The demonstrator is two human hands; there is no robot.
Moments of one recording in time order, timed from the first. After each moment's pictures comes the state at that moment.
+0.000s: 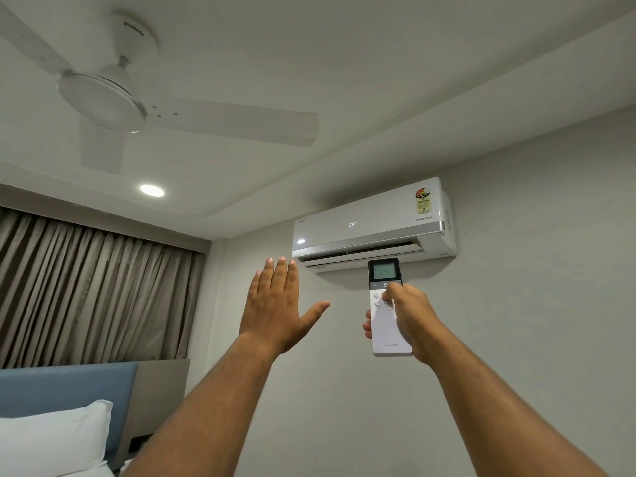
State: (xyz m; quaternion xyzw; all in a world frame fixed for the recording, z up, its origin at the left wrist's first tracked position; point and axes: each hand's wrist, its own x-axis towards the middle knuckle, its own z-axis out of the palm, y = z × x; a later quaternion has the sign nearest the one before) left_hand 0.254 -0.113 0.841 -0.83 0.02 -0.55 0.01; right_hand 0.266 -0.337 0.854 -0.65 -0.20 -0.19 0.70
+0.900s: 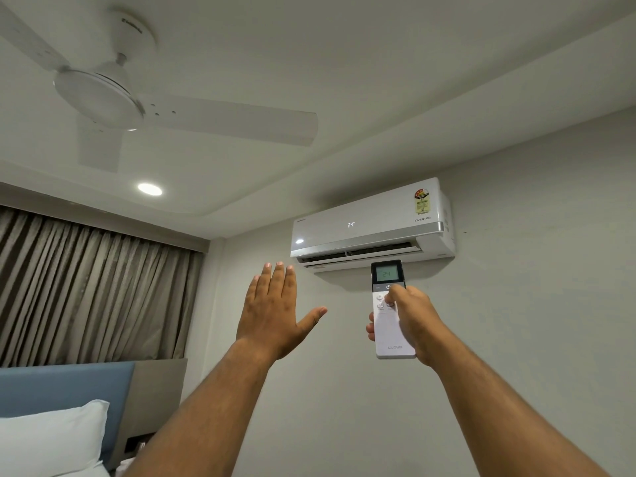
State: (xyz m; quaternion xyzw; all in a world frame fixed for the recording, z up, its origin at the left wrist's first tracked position) left_hand 0.259 -0.111 0.834 -0.84 0.02 -0.55 0.02; right_hand 0.263 -0.344 0.853 -0.66 -0.19 -0.20 0.70
